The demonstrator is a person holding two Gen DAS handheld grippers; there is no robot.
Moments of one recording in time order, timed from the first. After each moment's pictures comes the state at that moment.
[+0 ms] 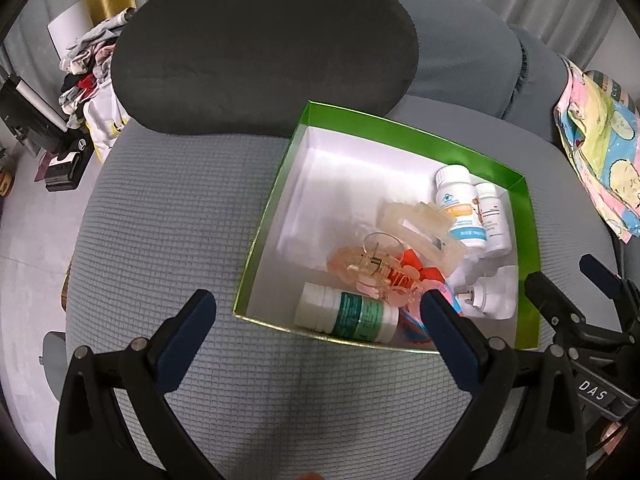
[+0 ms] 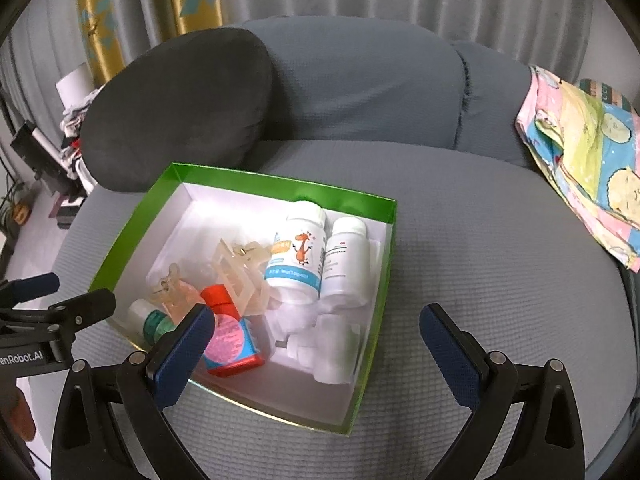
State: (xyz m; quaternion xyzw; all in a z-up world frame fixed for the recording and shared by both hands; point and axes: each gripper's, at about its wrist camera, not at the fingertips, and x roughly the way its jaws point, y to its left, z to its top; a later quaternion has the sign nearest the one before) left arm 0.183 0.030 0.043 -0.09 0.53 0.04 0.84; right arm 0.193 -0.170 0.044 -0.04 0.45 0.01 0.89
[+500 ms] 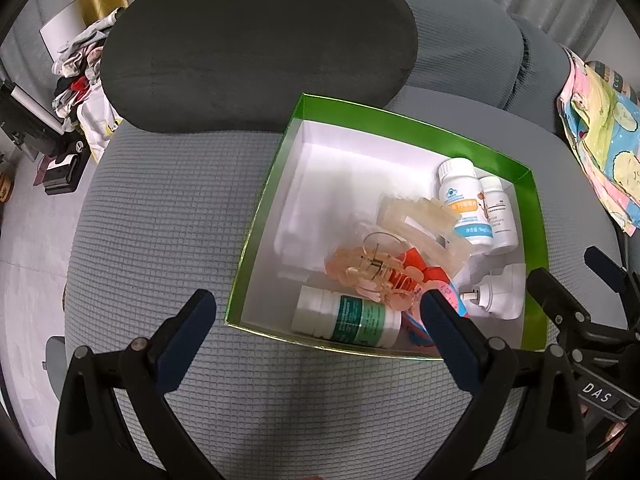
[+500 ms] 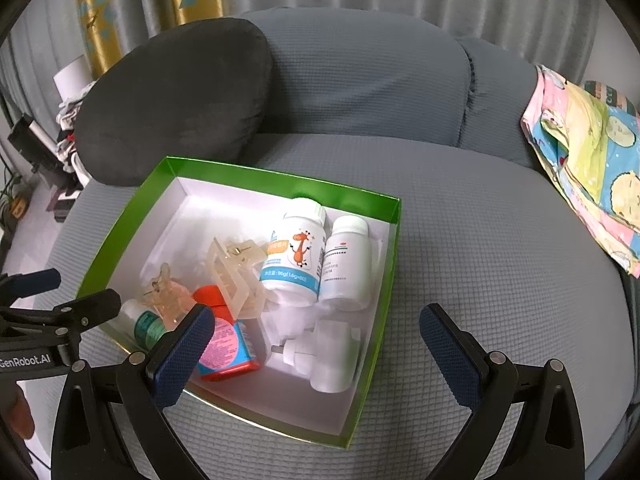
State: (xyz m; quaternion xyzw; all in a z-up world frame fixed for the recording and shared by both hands) left arm 0.189 0.026 0.038 -0.08 0.54 0.04 0.84; right arm 0.201 -0.169 0.041 -0.04 0.46 0.01 0.89
